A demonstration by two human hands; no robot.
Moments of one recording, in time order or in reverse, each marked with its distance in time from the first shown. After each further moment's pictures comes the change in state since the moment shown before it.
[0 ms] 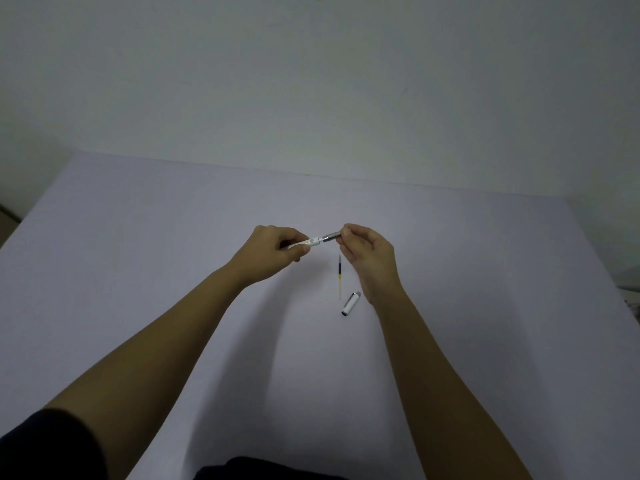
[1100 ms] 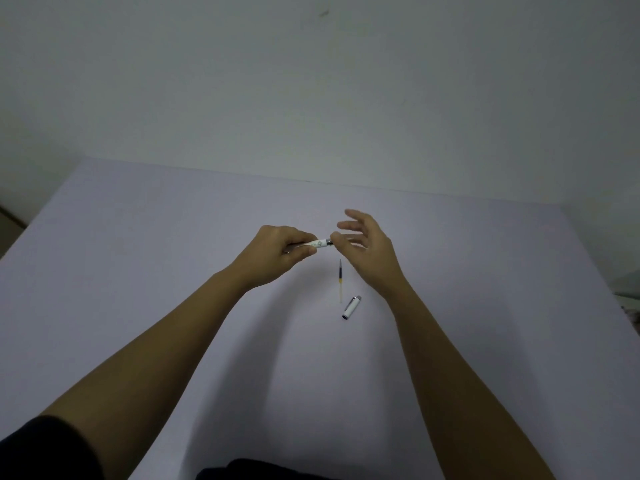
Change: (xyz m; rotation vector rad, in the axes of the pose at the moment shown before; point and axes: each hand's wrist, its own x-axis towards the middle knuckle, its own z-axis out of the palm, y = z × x) left_hand -0.009 0.016 -0.007 0.133 0.033 0.197; right_hand -0.003 -0.020 -0.004 -0.613 -0.187 -0.260
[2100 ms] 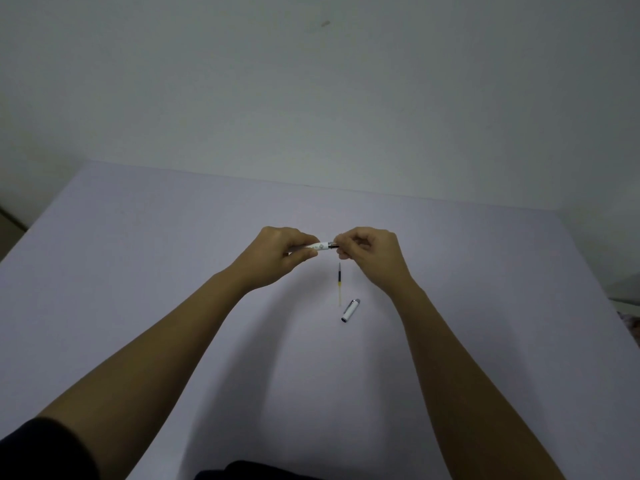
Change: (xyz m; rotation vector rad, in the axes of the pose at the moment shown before) left_hand -0.004 0.005 -0.005 0.057 0.027 0.078; right_hand 0.002 -0.010 -0.009 -0.088 -0.062 -0.109
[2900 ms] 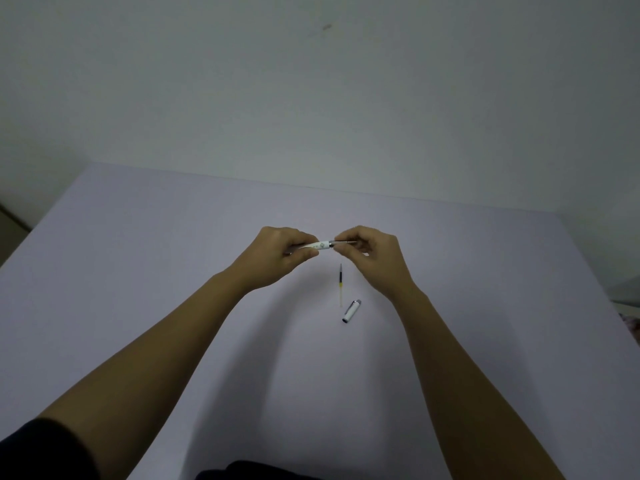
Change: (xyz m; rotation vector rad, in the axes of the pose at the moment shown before) left_hand -0.003 0.003 -0.003 -0.016 0.000 -0.022; right_hand -0.003 0.004 0.000 -0.126 0.014 -0.130
